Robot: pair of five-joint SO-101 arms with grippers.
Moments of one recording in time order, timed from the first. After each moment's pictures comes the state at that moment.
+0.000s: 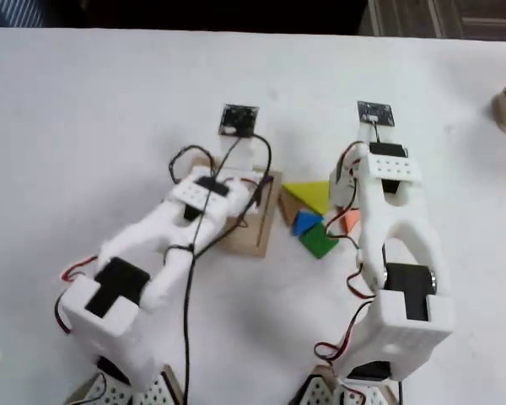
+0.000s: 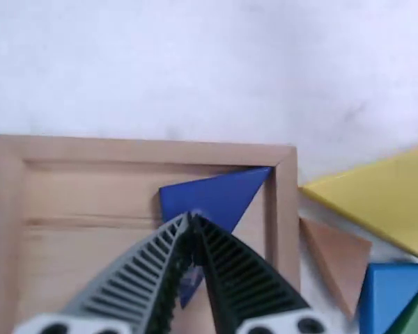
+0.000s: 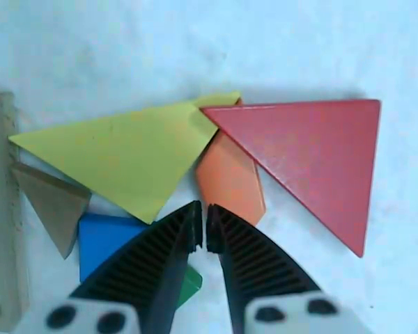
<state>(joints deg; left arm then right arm) 21.2 14.6 26.8 26.2 17.5 1.6 10.9 15.1 62.9 2.1</state>
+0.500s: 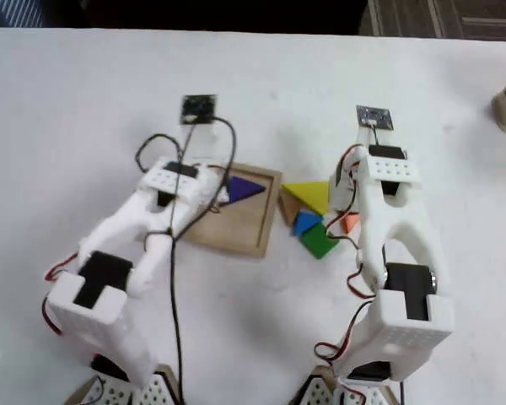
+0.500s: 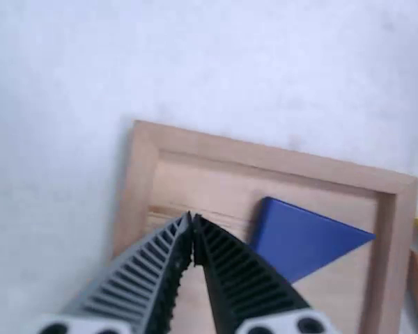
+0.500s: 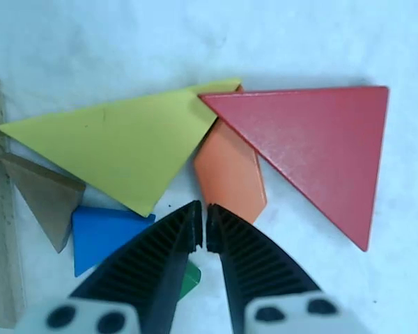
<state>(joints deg) 11.3 14.8 24.5 32.5 17.5 1.6 10.8 16.4 62.9 2.2</state>
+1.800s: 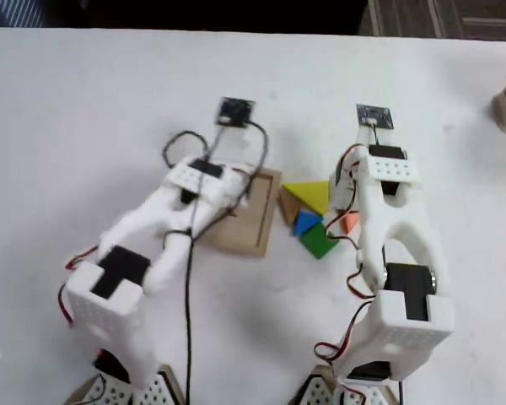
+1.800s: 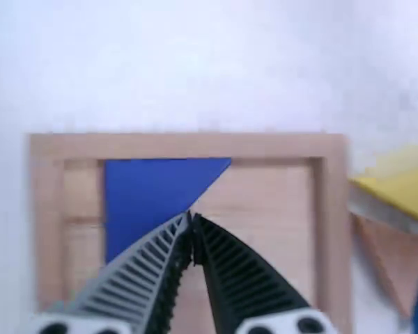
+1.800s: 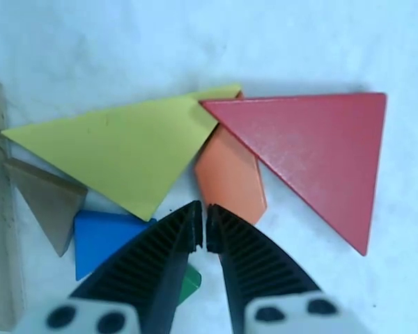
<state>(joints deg) 16.8 19.5 17.8 37.1 12.4 1.6 10.9 16.4 62.2 2.2</state>
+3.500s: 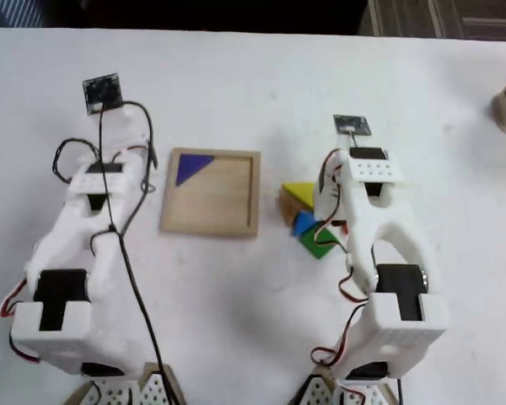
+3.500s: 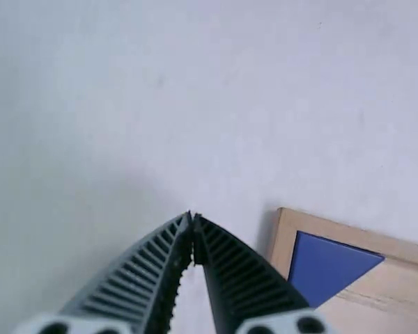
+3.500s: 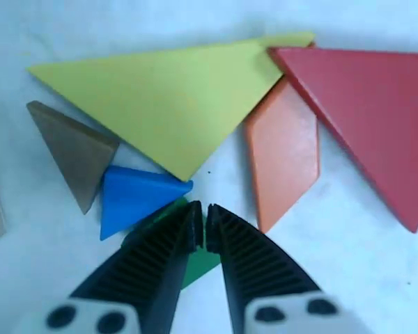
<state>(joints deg) -8.0 6.9 31.3 20.3 12.3 -2.9 10.9 18.5 67.0 2.4</state>
